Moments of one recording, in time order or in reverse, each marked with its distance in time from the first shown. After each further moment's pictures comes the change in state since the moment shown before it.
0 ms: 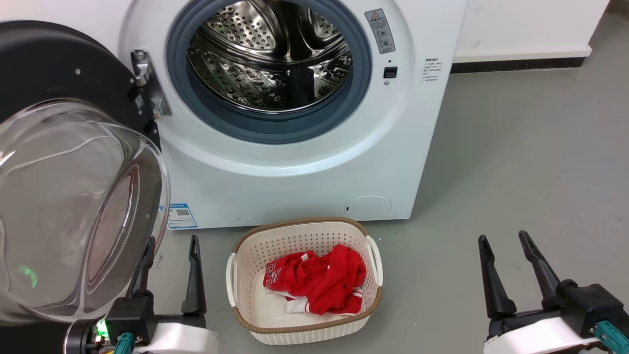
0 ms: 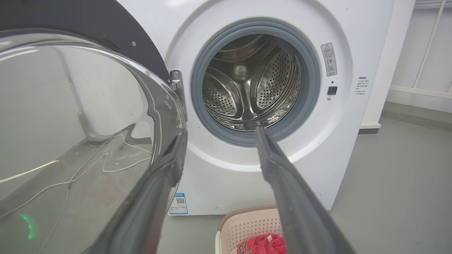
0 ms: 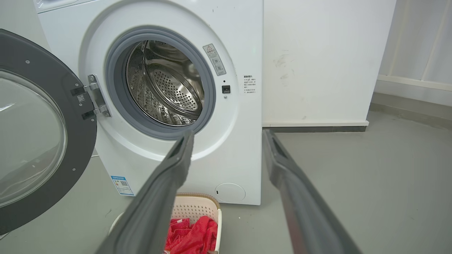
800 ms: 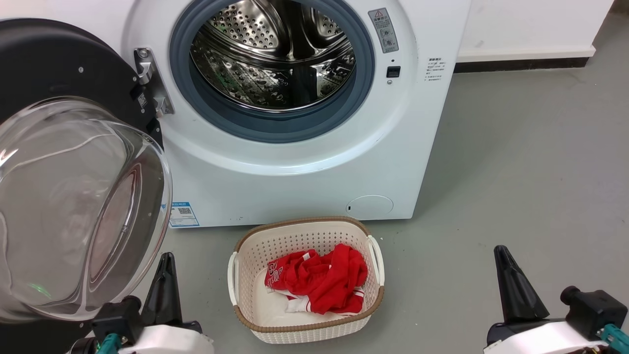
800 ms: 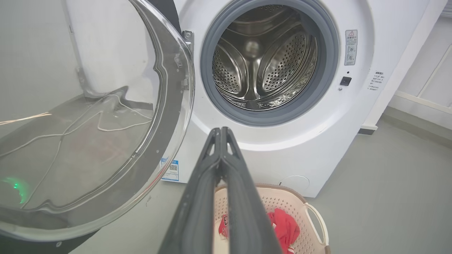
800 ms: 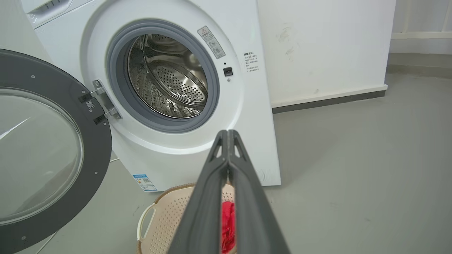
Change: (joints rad) left arm 0.014 -0.007 0.020 0.056 -0.134 -0.012 0.042; right arm 0.012 -0.003 0.007 0.051 0.146 0.000 0.010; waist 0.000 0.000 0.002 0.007
